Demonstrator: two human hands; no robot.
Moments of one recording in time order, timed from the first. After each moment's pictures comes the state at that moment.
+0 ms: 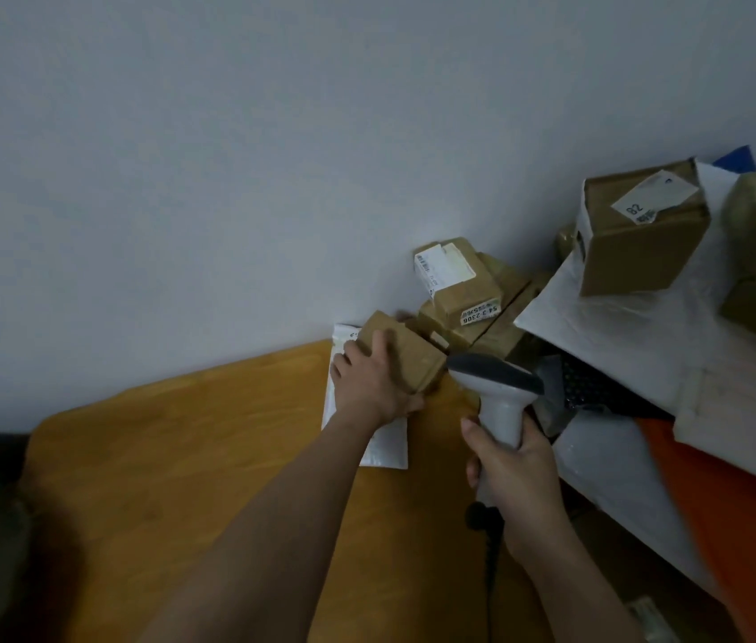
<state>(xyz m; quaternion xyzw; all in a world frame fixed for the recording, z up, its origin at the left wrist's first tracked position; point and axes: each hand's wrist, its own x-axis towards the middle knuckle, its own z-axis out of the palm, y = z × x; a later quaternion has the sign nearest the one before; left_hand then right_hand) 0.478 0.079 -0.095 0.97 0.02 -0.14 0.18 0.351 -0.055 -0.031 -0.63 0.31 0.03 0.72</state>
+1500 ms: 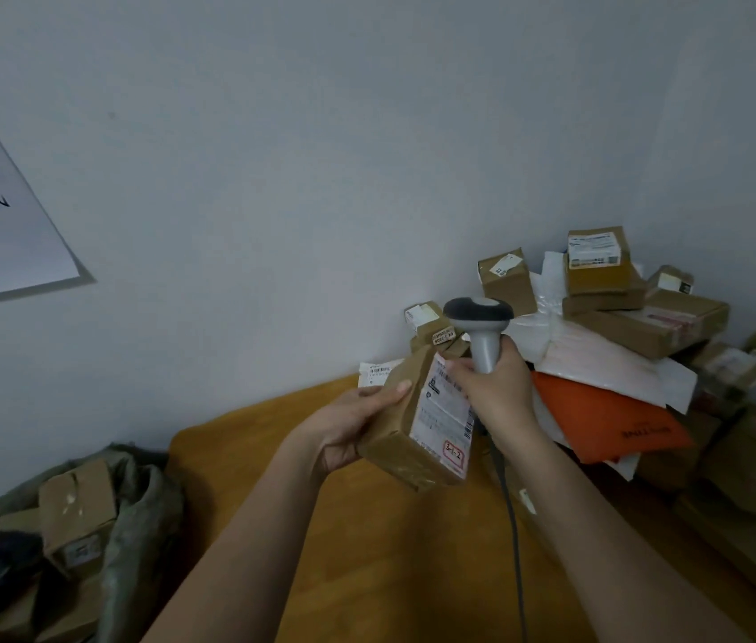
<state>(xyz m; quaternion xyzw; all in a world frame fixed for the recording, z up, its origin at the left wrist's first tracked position) 0.191 0.133 0.141 0.62 0.03 -0.33 0.71 0.183 -0.057 0.131 -0.74 0.15 -0.13 0.64</state>
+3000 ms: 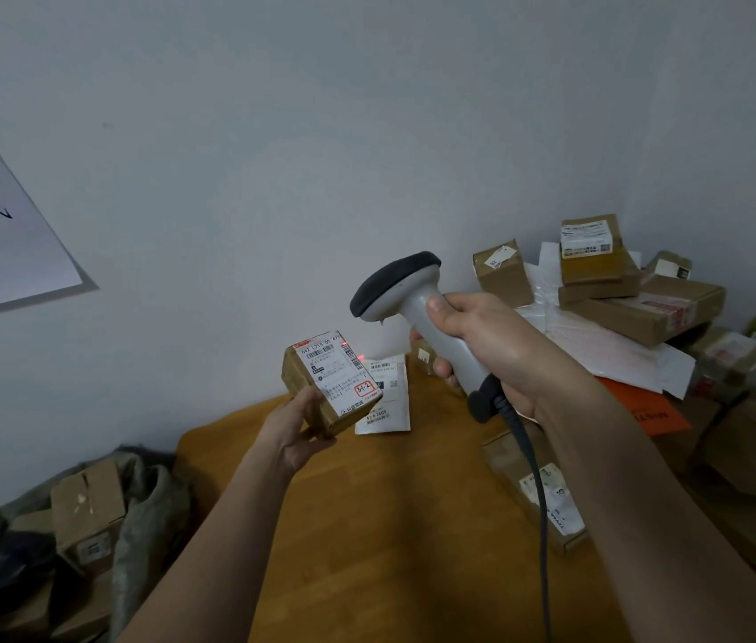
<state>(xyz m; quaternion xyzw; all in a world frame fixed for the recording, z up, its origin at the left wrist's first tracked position) 0.205 0.178 0.101 0.56 0.26 -0.09 0.78 0.127 -0.058 0.247 -0.75 -0.02 0.06 0.66</state>
